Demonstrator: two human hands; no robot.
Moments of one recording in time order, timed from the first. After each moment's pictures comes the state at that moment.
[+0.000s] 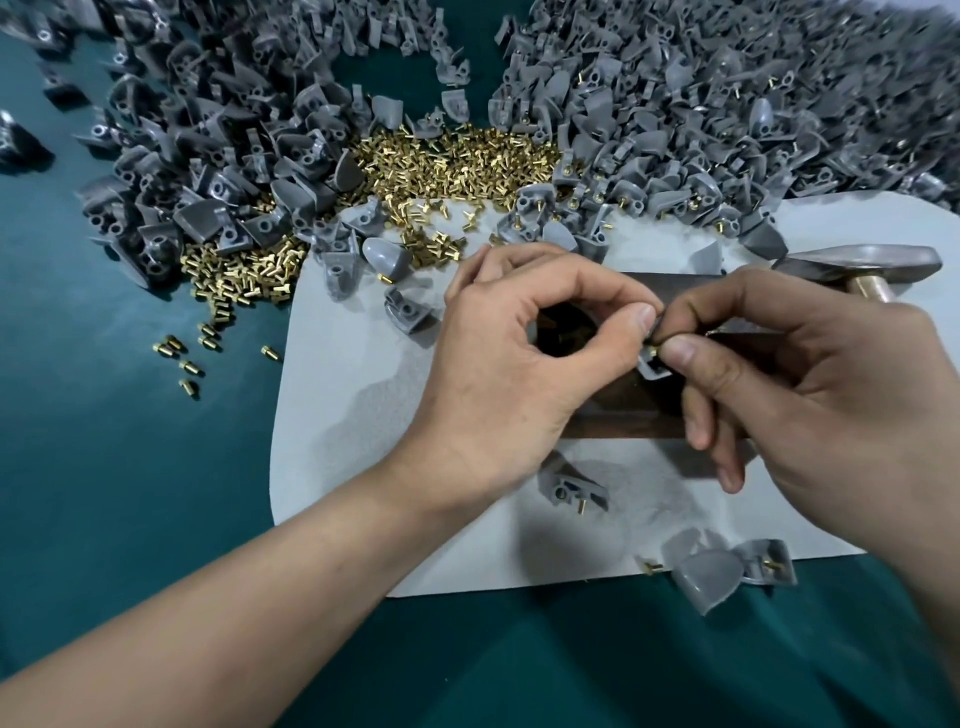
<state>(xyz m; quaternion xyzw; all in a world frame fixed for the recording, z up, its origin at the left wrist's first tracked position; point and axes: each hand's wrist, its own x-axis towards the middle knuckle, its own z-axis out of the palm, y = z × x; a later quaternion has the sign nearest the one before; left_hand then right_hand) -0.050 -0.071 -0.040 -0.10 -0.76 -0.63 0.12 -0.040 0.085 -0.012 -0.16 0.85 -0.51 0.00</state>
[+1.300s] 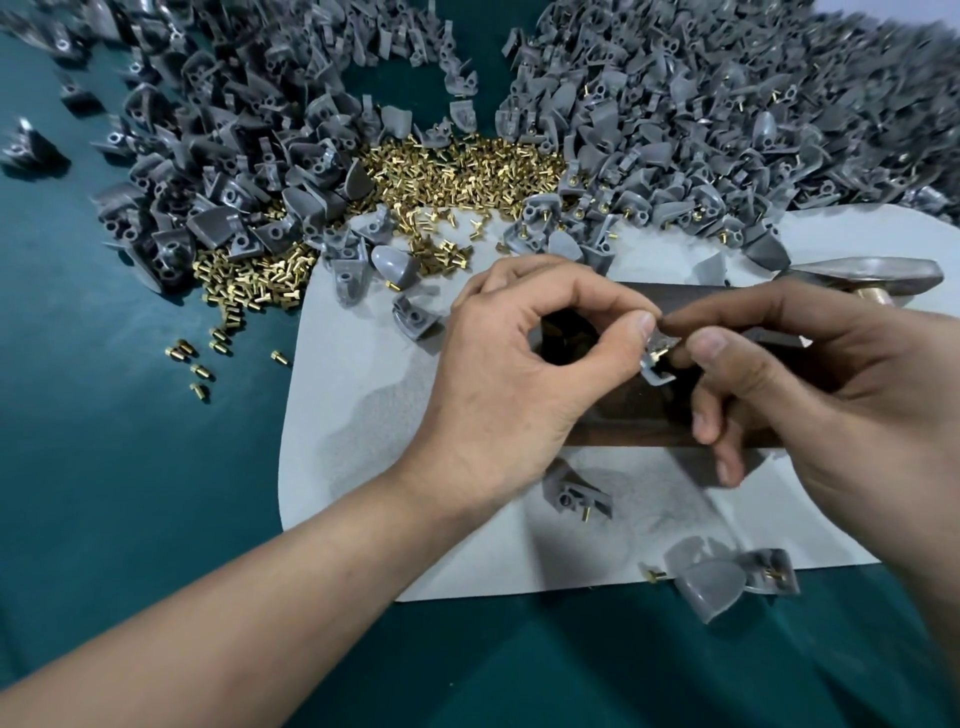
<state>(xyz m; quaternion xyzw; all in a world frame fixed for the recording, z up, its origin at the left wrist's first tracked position) -0.050 -0.072 -0.045 -0.10 -0.74 -0.66 0.12 -0.036 0.087 -0.008 -0.12 0.80 -0.58 0.01</state>
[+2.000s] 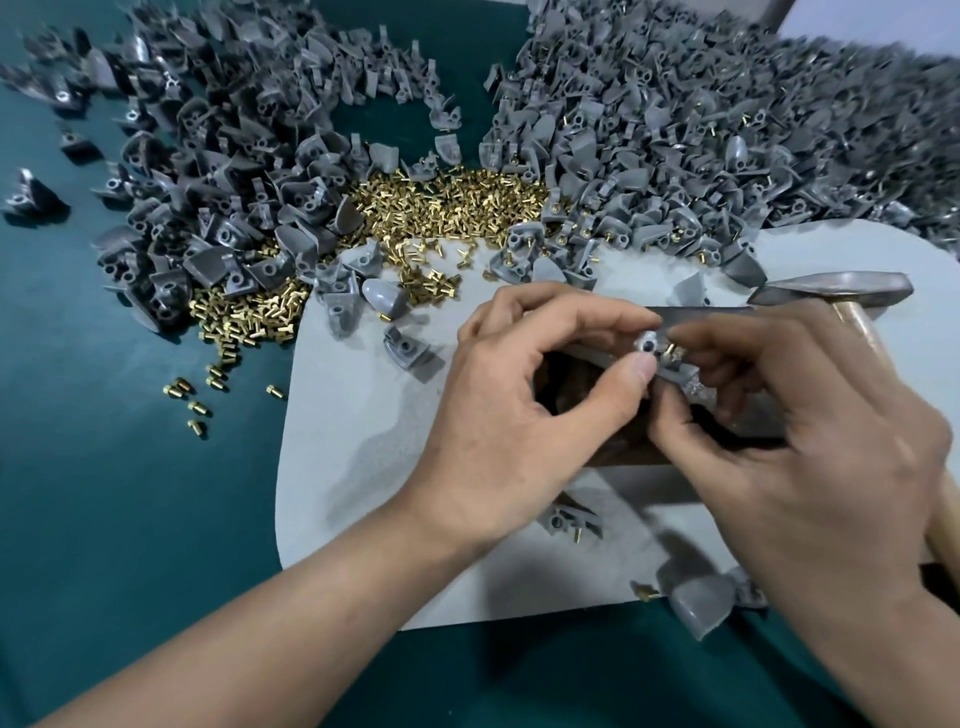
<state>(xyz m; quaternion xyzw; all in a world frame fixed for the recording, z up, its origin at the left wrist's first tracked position) -0.045 -0.072 -0.042 -0.14 -0.75 -0.64 0.11 -0.026 0.077 -0.029 -0.16 0.90 -0.24 -0.31</state>
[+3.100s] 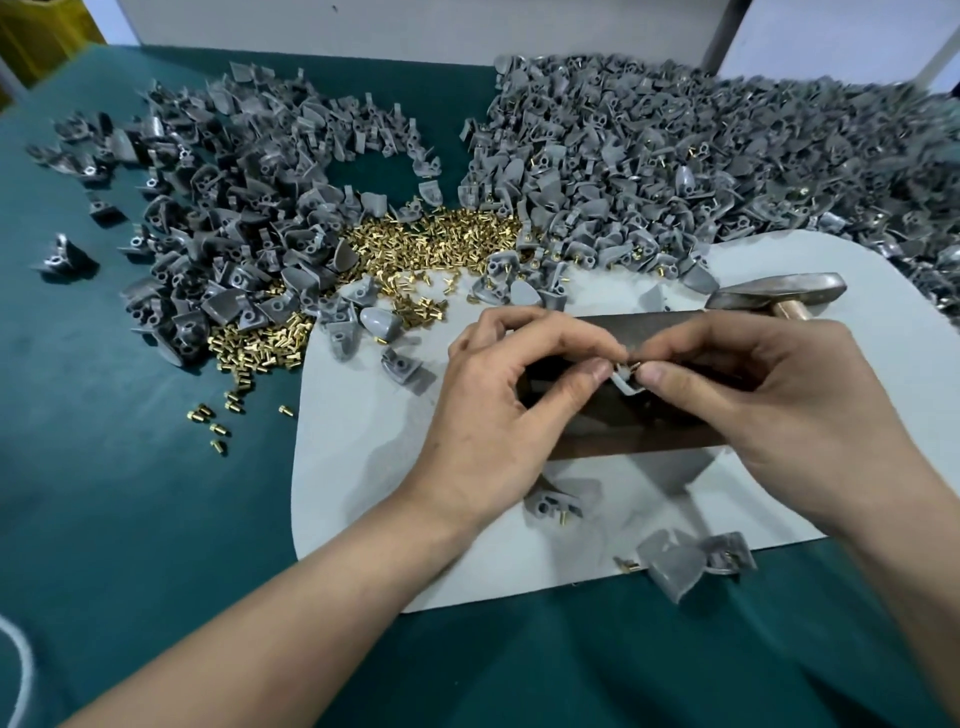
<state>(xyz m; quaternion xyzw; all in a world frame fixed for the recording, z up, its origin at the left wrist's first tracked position) -0.047 -0.072 -0.046 -0.17 -0.76 -0.62 0.10 -0.035 0.093 -0.003 -0.06 0.85 -0.52 -0.03</state>
